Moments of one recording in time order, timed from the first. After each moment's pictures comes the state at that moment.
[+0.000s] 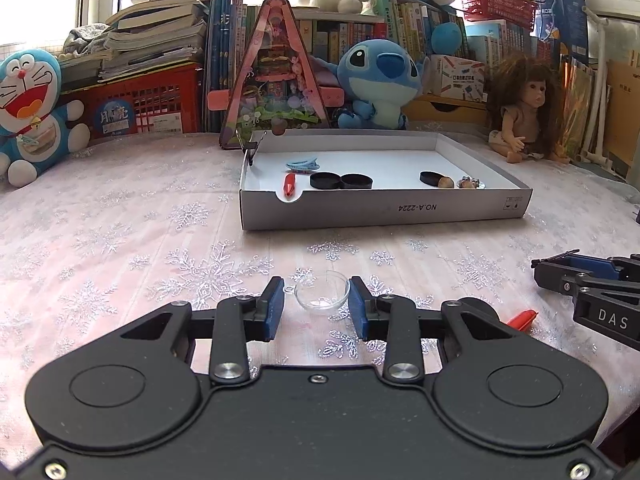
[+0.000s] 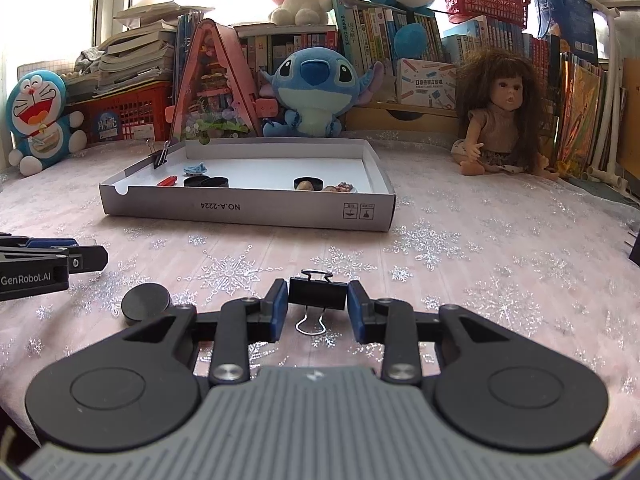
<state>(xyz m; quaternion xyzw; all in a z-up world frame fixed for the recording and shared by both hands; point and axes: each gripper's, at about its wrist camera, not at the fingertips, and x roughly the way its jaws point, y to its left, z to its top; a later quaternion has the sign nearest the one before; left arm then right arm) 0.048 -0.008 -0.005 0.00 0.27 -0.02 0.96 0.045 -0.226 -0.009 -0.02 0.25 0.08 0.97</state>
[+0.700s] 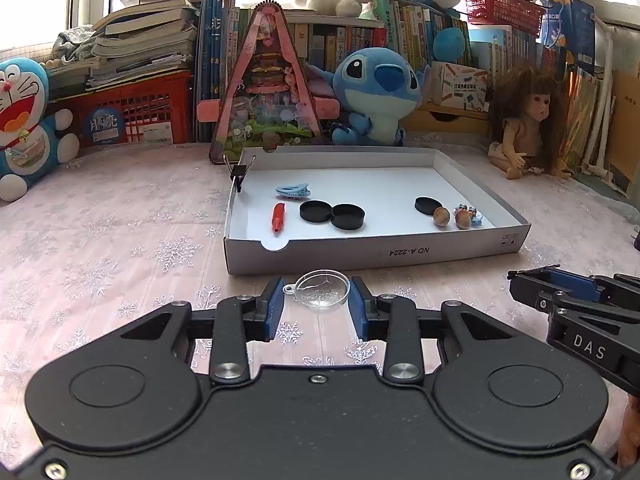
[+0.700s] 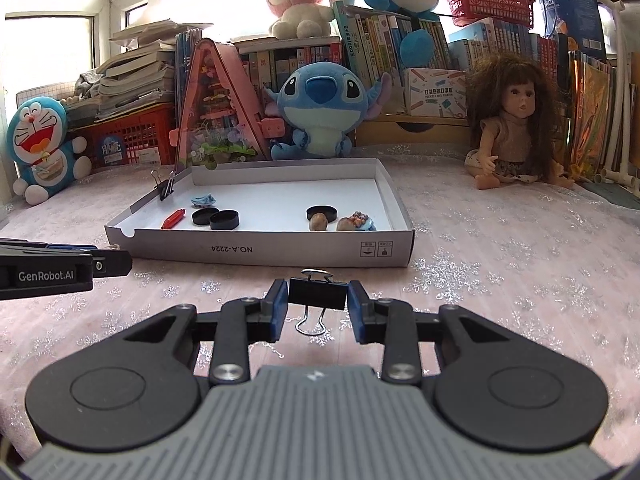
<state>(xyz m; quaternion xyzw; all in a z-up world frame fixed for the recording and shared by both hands) 0.081 -0.015 0.028 -0.01 0.29 -0.03 0.96 0.068 -0.219 0.010 0.01 0.24 0.09 0.97</state>
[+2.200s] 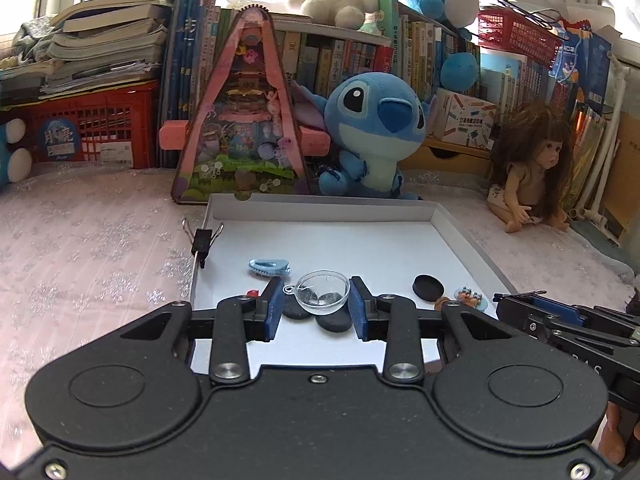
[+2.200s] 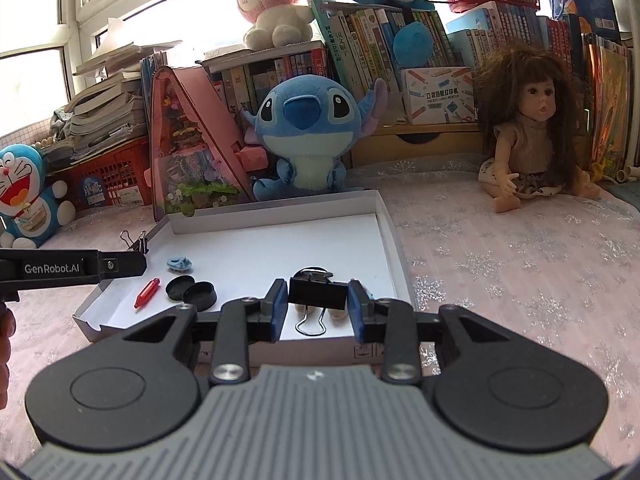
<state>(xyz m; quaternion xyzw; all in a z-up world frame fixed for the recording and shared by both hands) 0.195 -0.001 0.060 -0.05 0.30 -0.07 0.95 0.160 -0.232 0.037 0.06 0.26 0.10 0.96</state>
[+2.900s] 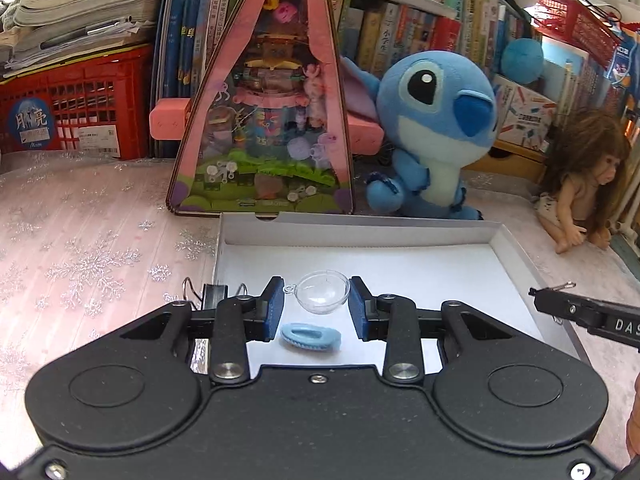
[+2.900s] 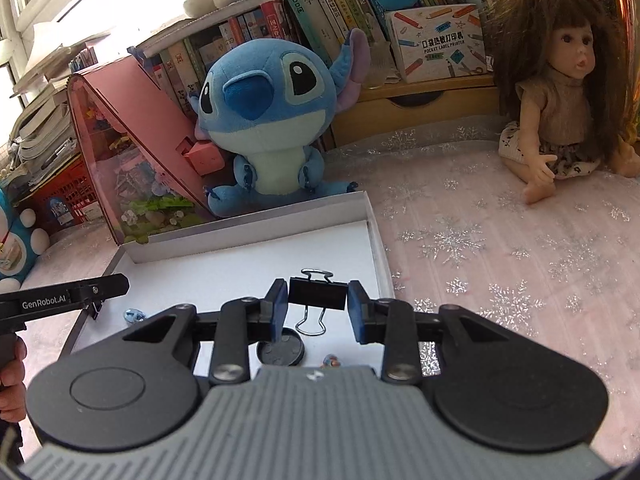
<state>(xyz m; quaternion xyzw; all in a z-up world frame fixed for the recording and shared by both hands) 0.316 0.028 0.037 -0.08 0.36 -0.05 0.93 0.277 -0.254 0.031 0.11 0.35 0.10 0.93</state>
